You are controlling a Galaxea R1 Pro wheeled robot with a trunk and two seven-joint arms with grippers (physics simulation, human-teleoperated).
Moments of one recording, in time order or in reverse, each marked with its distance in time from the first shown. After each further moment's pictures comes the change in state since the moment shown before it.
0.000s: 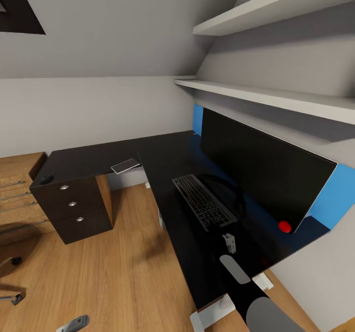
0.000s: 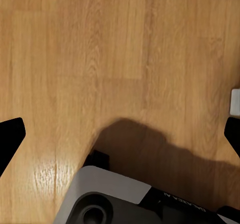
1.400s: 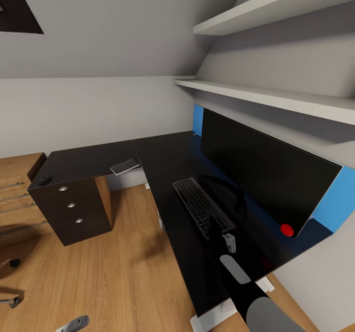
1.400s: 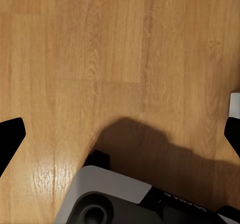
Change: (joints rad) left arm 0.000 0.001 0.002 0.001 0.000 0.001 0.000; right arm 0.000 -0.002 0.000 -0.002 0.002 0.000 0.001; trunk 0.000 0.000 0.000
